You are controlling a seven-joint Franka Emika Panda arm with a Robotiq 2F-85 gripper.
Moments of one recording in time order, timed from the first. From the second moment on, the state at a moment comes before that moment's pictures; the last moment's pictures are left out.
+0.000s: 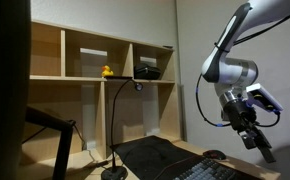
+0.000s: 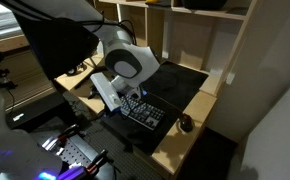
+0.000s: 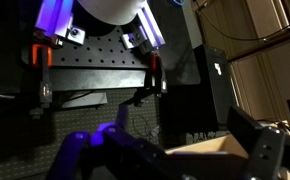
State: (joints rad) arm -0.30 -0.03 -0.16 -2.46 0.27 1.65 -0.60
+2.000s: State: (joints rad) arm -0.19 0.25 -0.11 -2.50 0.64 2.49 -0.41
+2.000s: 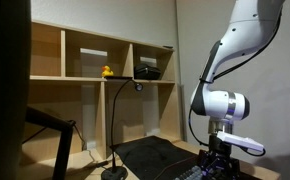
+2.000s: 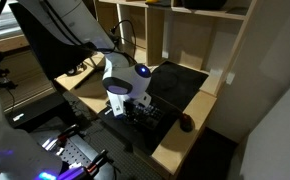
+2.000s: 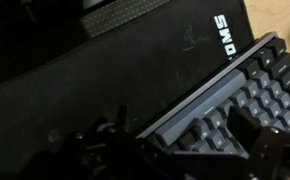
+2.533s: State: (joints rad) arm -0.19 0.29 -0.10 -2.50 0.62 2.52 -0.38
